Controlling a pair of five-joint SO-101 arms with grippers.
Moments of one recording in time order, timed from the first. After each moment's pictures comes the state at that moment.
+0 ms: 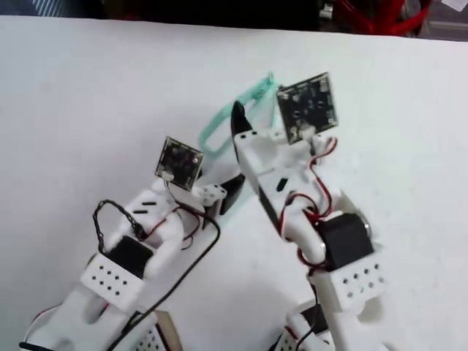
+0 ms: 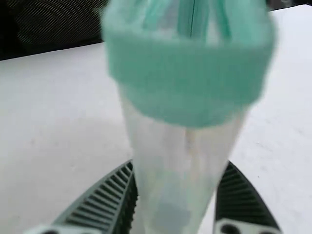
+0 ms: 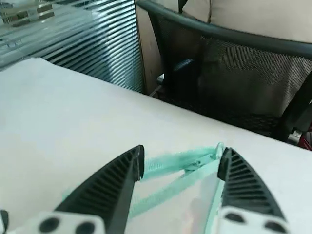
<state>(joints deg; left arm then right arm) 24.7 -58.7 72.1 22.9 3.4 -26.5 -49.9 25.1 47.4 2.5</state>
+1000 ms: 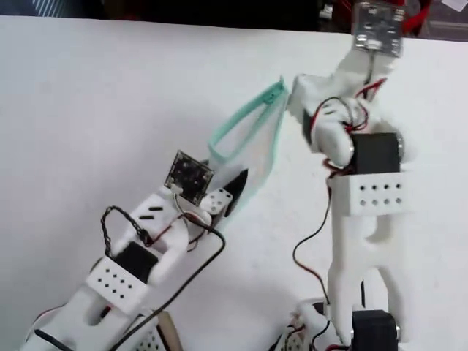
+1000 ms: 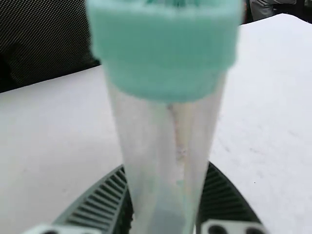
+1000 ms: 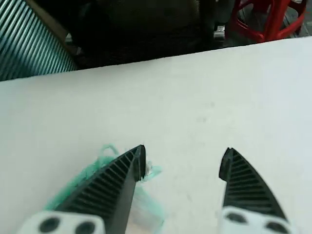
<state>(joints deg) 27.5 -58.7 76.7 13.2 -1.2 -5.5 -21.6 -3.8 69.2 -12.4</state>
